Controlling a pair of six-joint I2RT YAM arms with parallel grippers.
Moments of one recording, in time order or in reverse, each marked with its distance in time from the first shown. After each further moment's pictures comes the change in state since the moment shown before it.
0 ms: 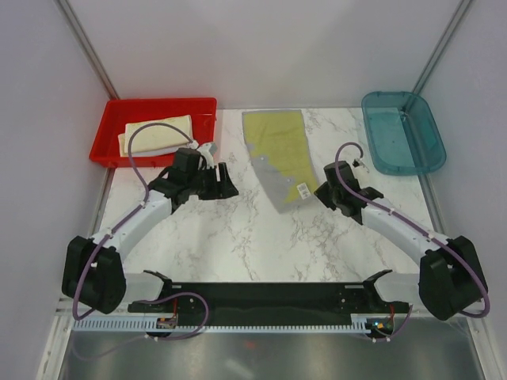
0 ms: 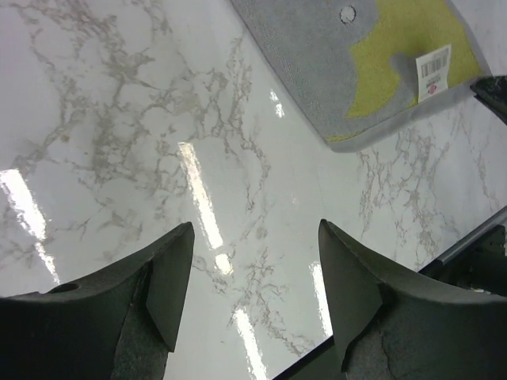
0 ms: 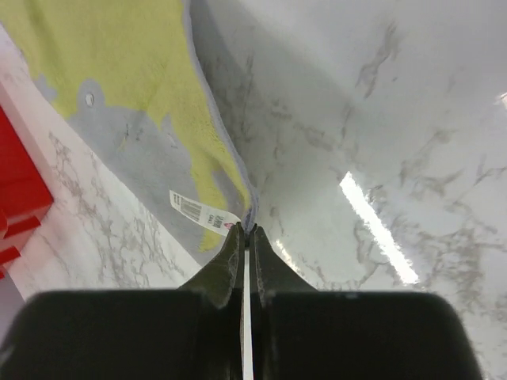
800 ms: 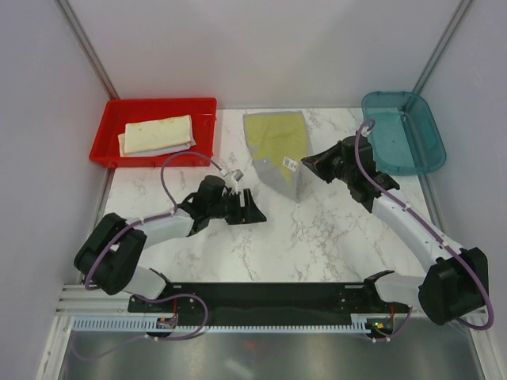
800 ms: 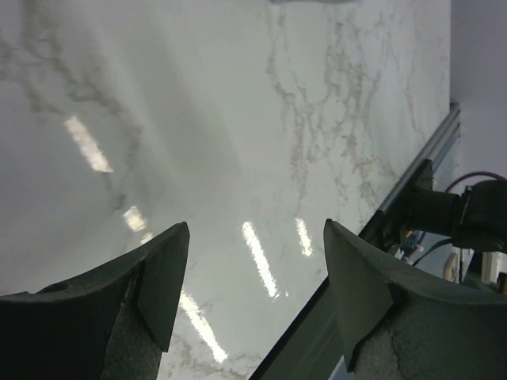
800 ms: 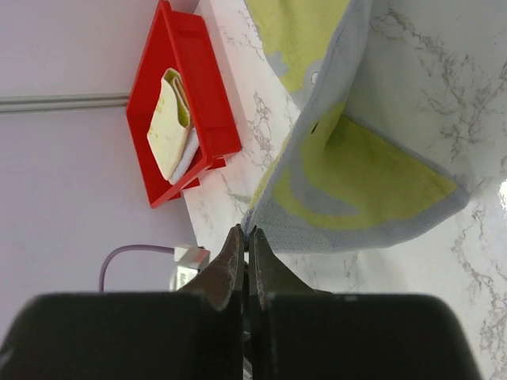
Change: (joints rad) left arm -0.206 0.141 -0.293 0.562 0.154 -0.254; right arm -0.127 -0.059 0.168 0.132 -0.354 0.018
